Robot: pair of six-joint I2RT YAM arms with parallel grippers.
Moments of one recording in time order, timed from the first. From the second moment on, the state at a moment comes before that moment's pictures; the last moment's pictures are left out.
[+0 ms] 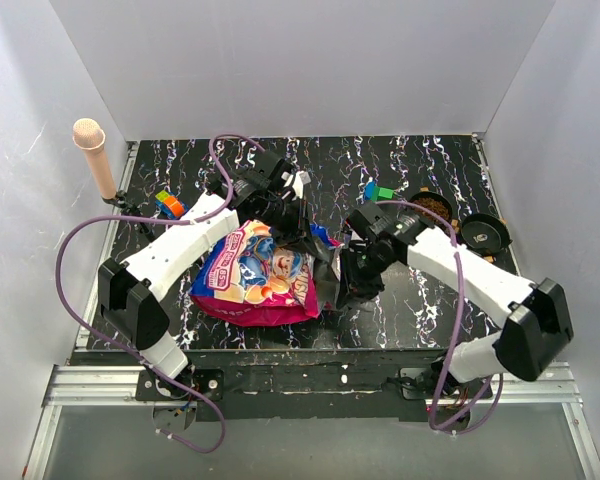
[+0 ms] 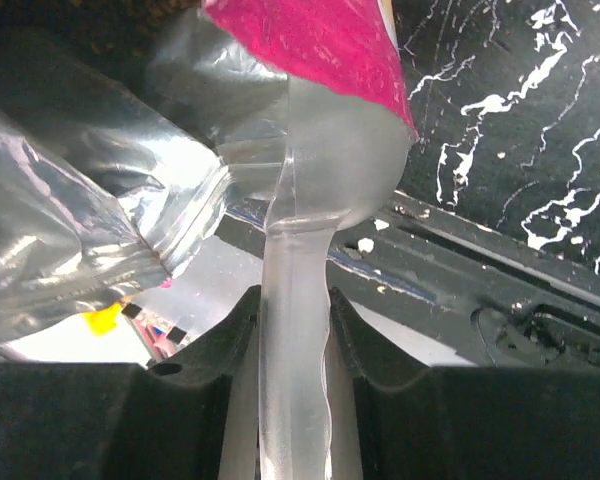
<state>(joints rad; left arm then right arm) -0.68 1.64 1.60 -0.96 0.50 -0.67 0.75 1.37 1.12 -1.01 -0.40 0.65</state>
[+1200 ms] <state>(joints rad) -0.70 1.51 1.53 -0.90 0.33 -0.78 0.59 1.32 0.57 0.22 -0.83 0.95</state>
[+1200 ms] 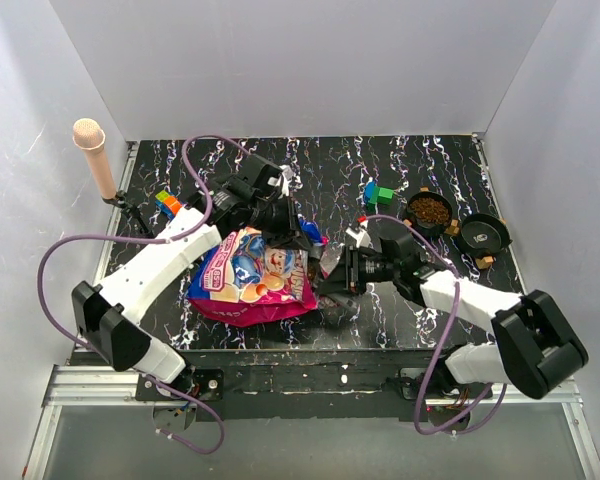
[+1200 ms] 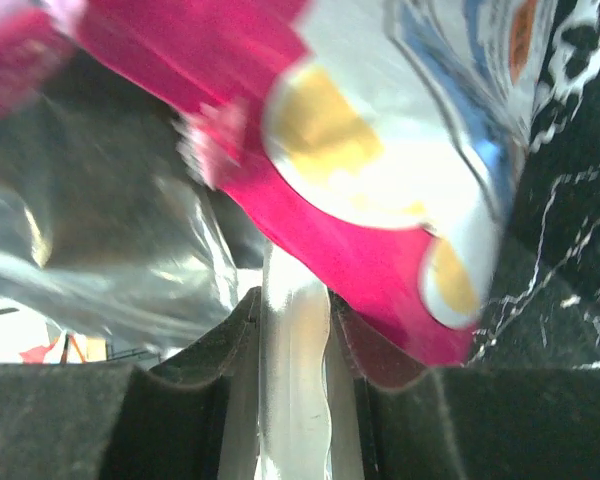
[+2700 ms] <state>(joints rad) -0.68 1.58 1.65 -1.02 0.37 -0.74 0.43 1.11 0.35 0.37 -0.99 1.16</state>
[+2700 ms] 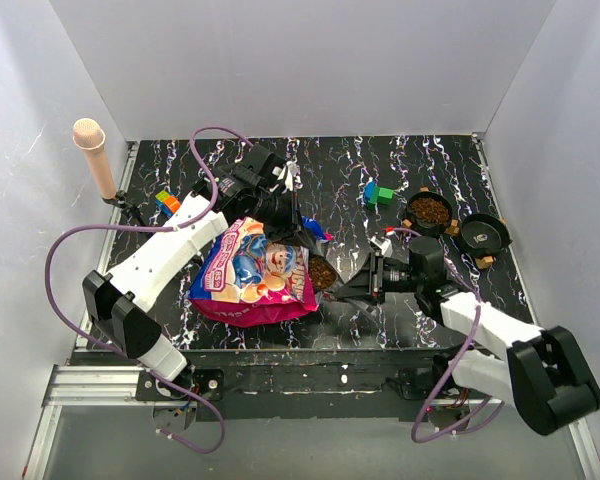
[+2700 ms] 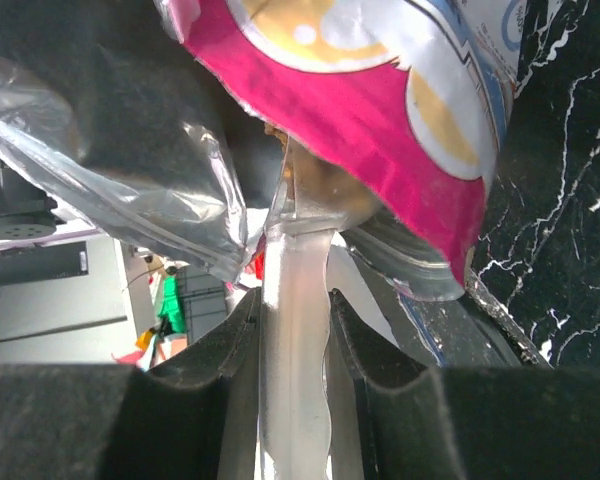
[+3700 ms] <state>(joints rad) -0.67 1.57 1.65 -0.97 0.35 -0.77 0.39 0.97 0.39 0.20 -1.03 1.08</state>
